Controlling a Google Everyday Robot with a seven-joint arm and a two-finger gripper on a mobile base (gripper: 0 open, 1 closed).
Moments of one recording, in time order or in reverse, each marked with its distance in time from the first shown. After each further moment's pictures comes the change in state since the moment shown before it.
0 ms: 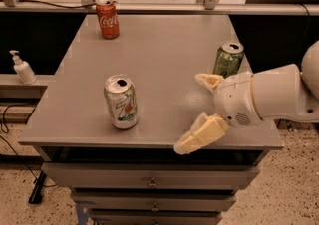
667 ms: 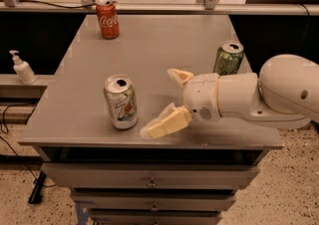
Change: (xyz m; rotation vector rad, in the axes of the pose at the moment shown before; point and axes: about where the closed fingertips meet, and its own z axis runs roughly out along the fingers) arm -0.042 -0.009 0.064 -0.034 -0.251 0.055
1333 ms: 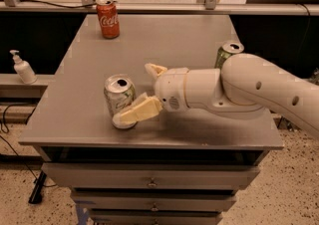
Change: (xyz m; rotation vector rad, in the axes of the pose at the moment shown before) arm -0.021 -0.017 0.062 -0.012 -0.082 0.048
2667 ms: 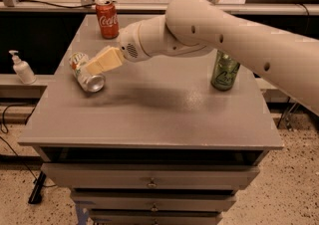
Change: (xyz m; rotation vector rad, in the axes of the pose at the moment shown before) arm -0.071 -0.077 0.096 0.036 0.109 0.013
